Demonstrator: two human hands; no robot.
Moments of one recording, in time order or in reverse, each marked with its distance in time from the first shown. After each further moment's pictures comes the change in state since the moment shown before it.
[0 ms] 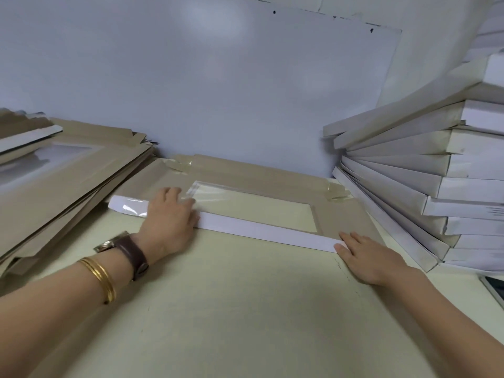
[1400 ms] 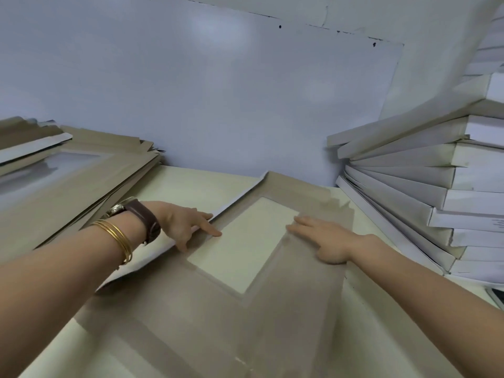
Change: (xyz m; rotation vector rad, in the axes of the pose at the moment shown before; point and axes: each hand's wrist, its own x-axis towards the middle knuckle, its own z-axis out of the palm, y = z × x) left_hand 0.033 0.003 -0.056 0.051 -0.892 0.247; right_hand 0.024 -0.081 -0.053 -0.170 -0.081 -0.481
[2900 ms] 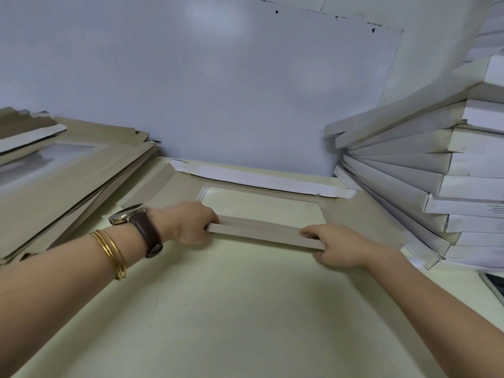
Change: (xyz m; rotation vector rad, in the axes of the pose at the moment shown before) left_hand -0.003 0.032 0.021 0.042 0.359 0.026; right_hand -0.037 -0.007 0.017 0.273 0.080 0.122
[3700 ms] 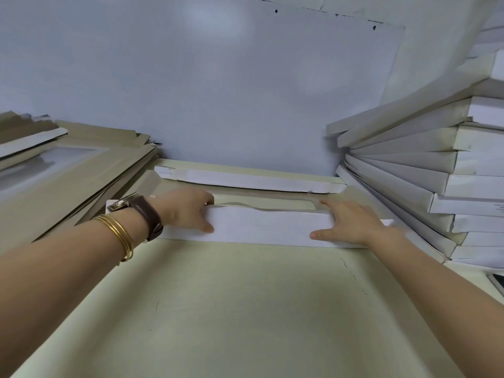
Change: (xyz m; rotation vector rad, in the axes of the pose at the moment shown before) left_hand 0.023 -0.029 -0.007 -0.082 0.152 -0.106; right_hand 0.034 0.038 -0.014 -0.083 0.278 0.183
